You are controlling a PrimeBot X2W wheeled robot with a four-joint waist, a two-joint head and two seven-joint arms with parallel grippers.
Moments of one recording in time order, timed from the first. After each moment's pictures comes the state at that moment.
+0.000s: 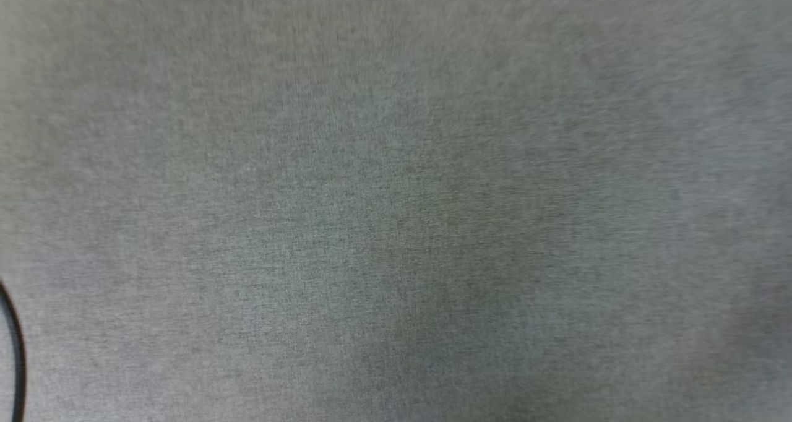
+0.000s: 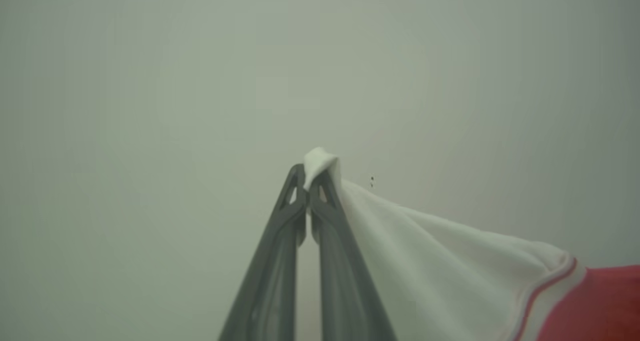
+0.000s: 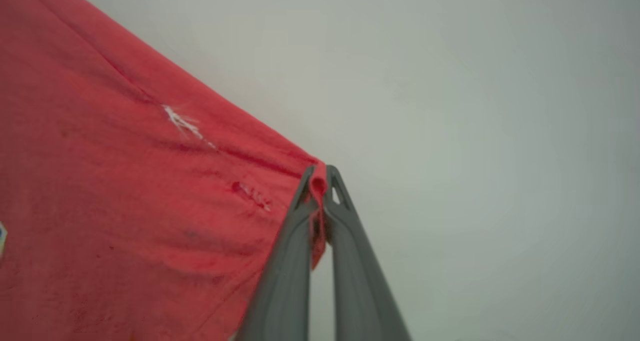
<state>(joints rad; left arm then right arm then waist) -1.79 0.67 -0.31 0.28 -0.61 0.00 -0.04 -1.57 -0.52 0.28 0.24 0.36 0.13 0.34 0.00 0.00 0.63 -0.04</state>
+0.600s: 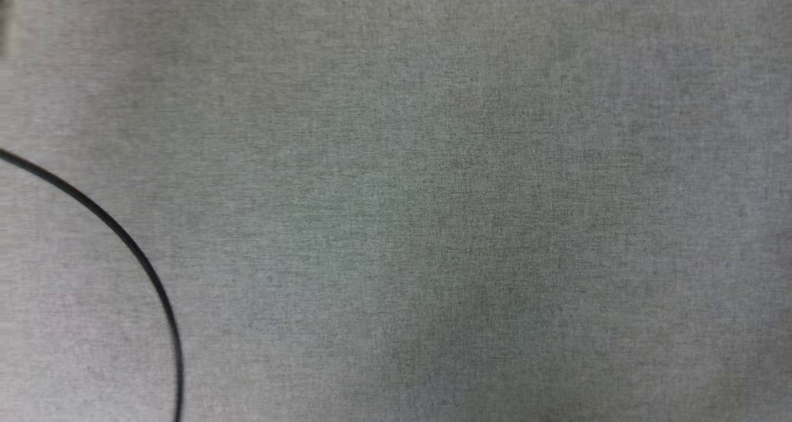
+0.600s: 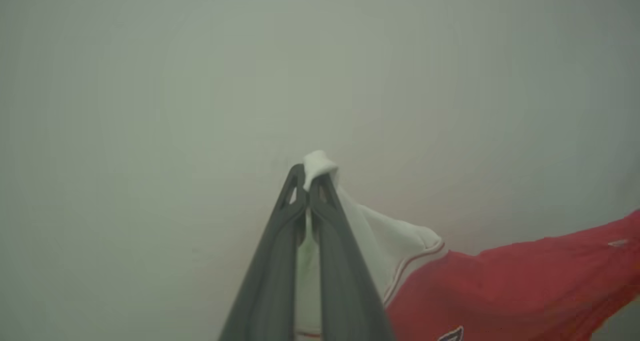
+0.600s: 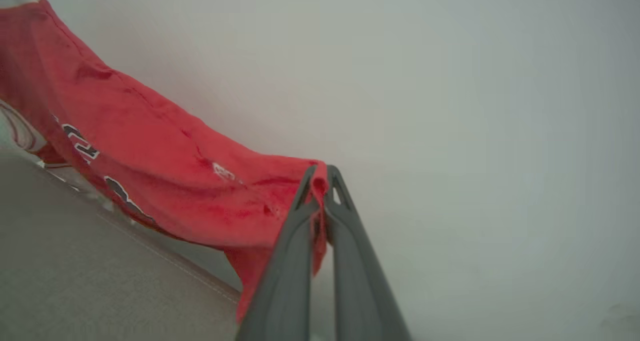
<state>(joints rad) -1.53 0.46 -0.40 0.57 -0.63 -0.11 -0.26 -1.46 -0.46 0.42 0.58 0.26 0.13 -0.01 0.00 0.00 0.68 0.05</state>
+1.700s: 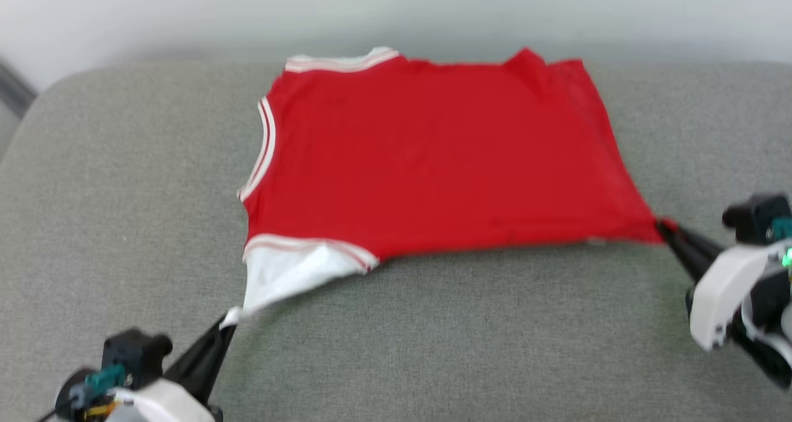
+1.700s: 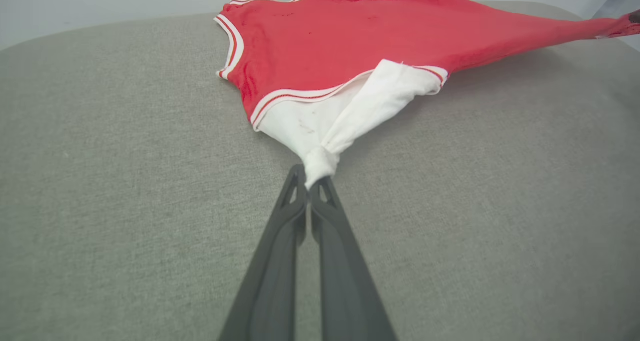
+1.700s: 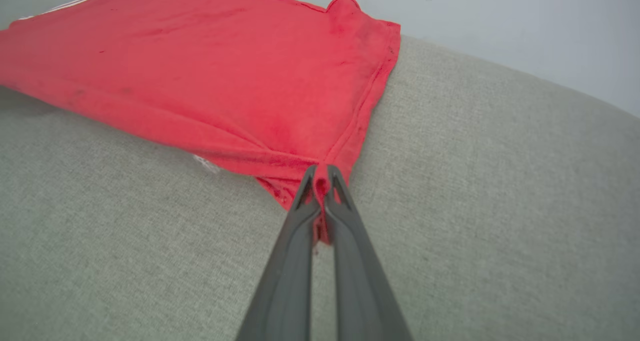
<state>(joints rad) -0.01 0.66 -0.44 -0.02 -0.69 0.01 -0.10 -0.49 -0.66 0.62 0.44 0.69 0.13 0.01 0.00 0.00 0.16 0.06</state>
